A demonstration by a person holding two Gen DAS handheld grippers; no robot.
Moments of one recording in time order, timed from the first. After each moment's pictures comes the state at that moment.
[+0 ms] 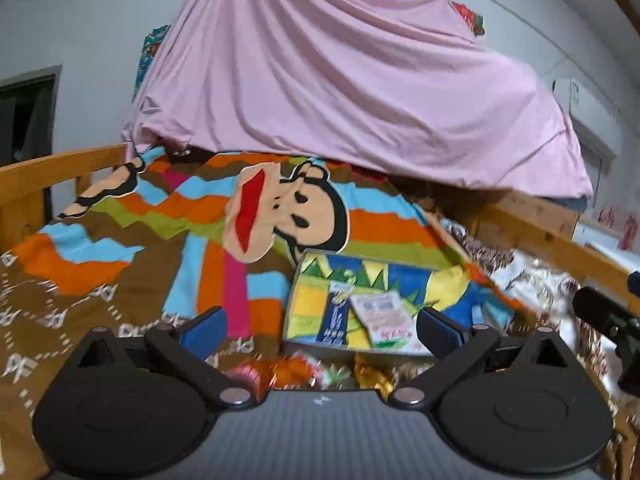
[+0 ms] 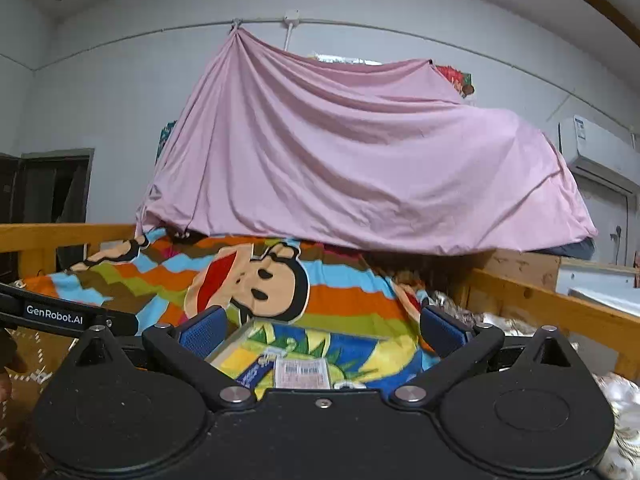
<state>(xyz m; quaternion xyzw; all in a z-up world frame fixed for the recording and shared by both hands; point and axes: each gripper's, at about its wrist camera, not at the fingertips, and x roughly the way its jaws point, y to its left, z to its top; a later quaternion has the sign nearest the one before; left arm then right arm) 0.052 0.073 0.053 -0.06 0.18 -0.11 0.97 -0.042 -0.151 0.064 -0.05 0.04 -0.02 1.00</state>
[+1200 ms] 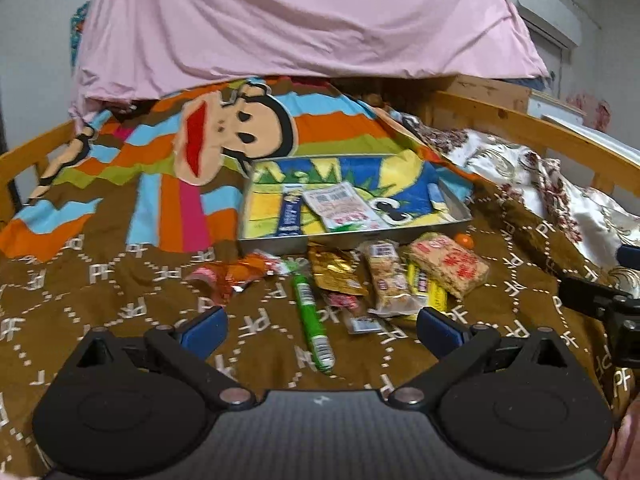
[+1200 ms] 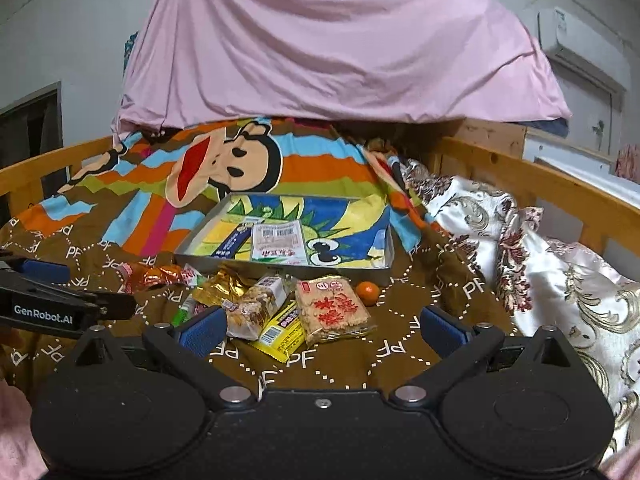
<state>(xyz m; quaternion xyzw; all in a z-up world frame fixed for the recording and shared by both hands) 0.016 0.026 0.026 0.05 0.29 -0.18 0.94 -0.076 -0.185 0.034 0.00 0.23 -0.05 0.97</state>
